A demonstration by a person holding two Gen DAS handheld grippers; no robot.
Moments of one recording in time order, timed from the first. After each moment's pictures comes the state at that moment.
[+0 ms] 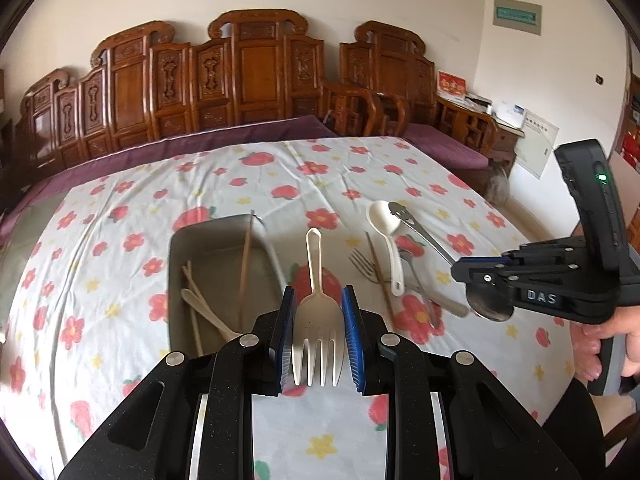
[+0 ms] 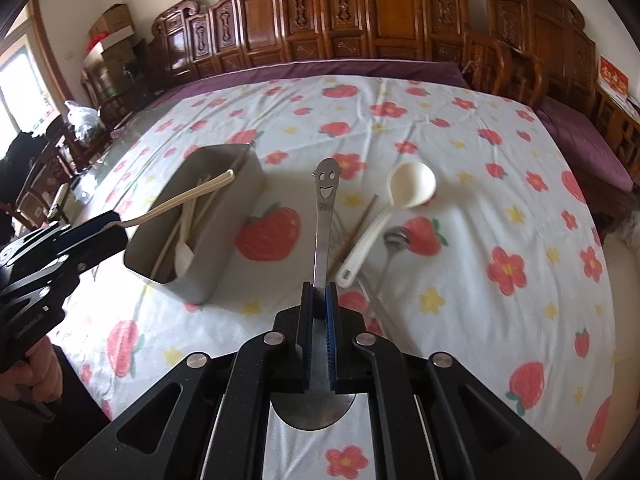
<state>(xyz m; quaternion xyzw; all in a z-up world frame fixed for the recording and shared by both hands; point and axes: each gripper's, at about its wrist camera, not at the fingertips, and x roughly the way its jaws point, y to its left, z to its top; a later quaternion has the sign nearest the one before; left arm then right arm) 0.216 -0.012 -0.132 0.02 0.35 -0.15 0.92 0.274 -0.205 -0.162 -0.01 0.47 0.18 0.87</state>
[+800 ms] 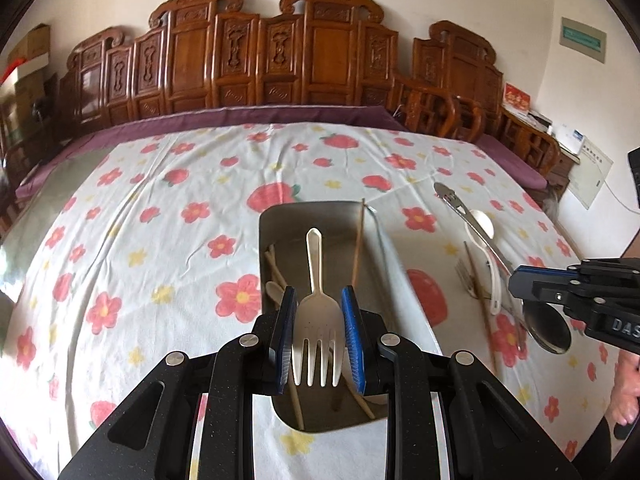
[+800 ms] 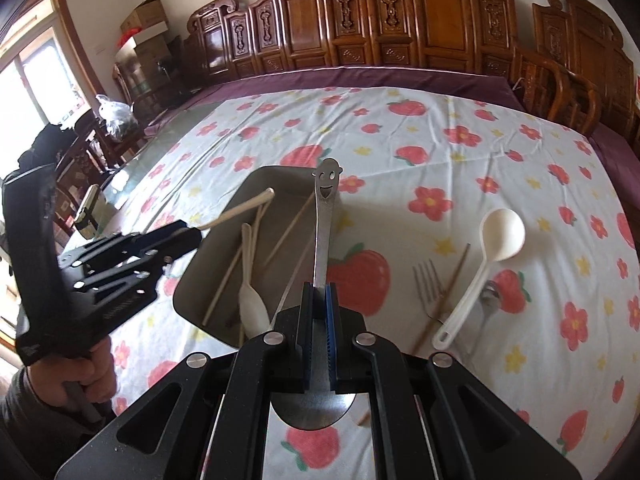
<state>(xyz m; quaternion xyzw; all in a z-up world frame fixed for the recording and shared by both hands) 0.265 0.057 -0.165 -0.02 0.38 -0.06 0.92 0.305 -0.124 -0.155 -0.01 0.46 0.24 0.85</state>
